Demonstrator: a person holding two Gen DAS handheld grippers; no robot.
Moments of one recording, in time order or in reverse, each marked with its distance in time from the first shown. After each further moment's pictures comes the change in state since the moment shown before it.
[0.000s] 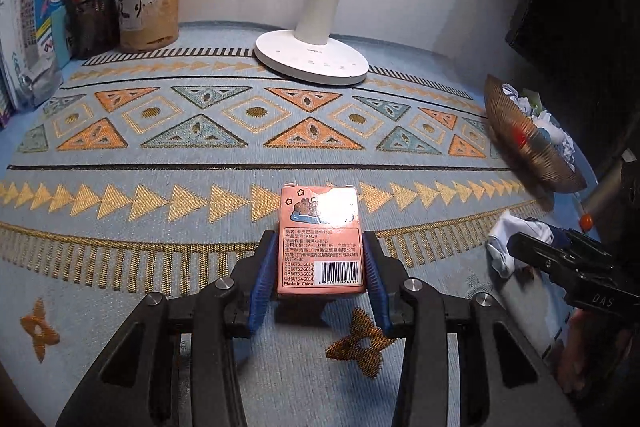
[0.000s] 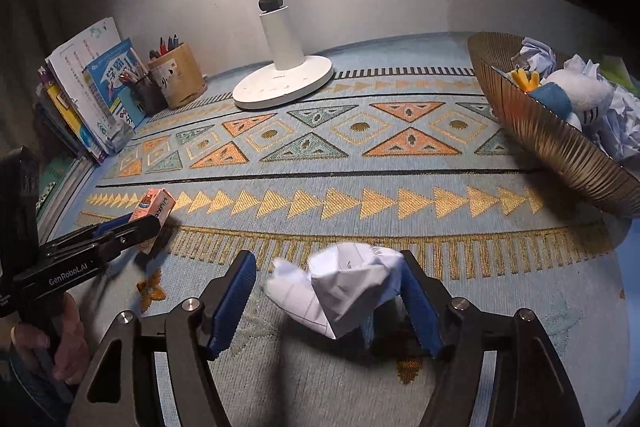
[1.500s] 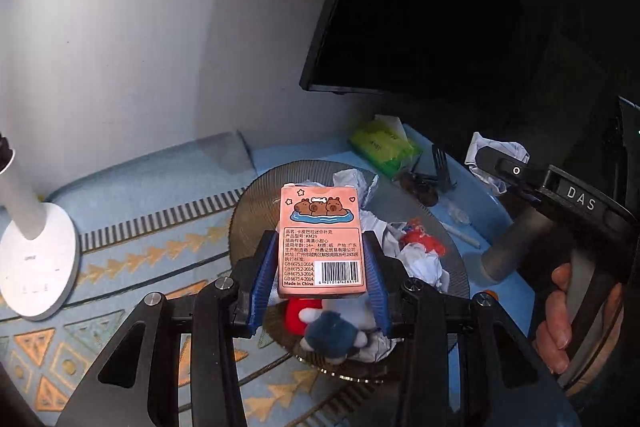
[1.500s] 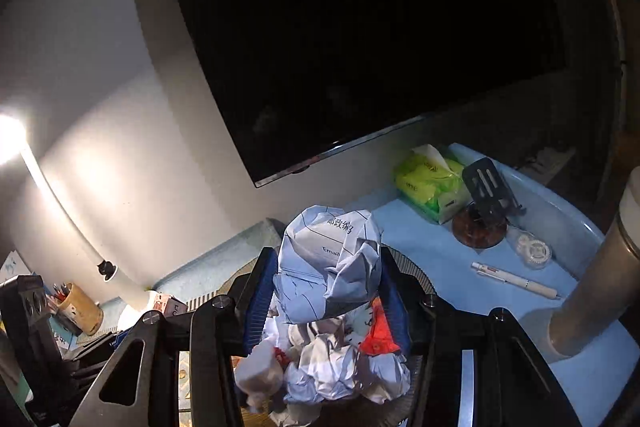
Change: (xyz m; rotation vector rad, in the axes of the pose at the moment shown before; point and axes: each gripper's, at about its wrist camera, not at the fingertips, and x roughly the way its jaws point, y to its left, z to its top) left arm 0.086 -0.270 0.164 0.287 -0.053 -0.367; right arm -0.148 -0.206 0.139 0.380 -0.403 -0.347
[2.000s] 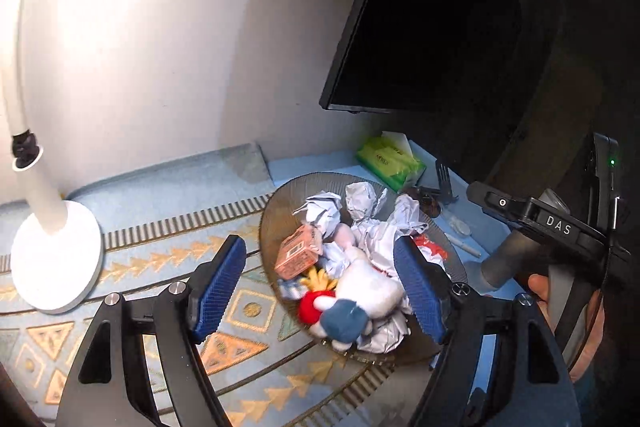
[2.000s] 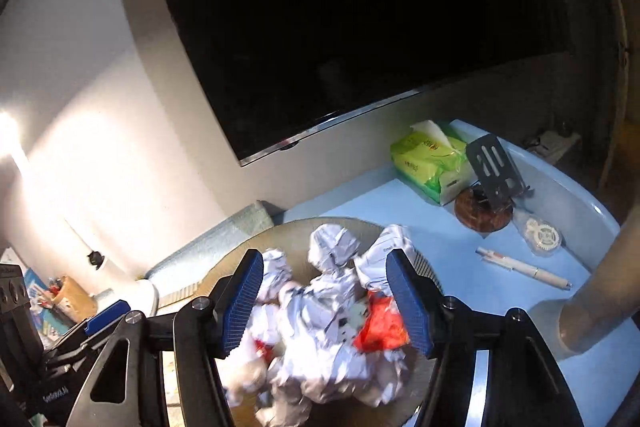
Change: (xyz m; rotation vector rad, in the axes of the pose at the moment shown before) left arm -0.051 0.019 -0.012 -0.033 -0.066 0.020; right arm 0.000 -0.005 -0.015 0.021 0.063 0.050
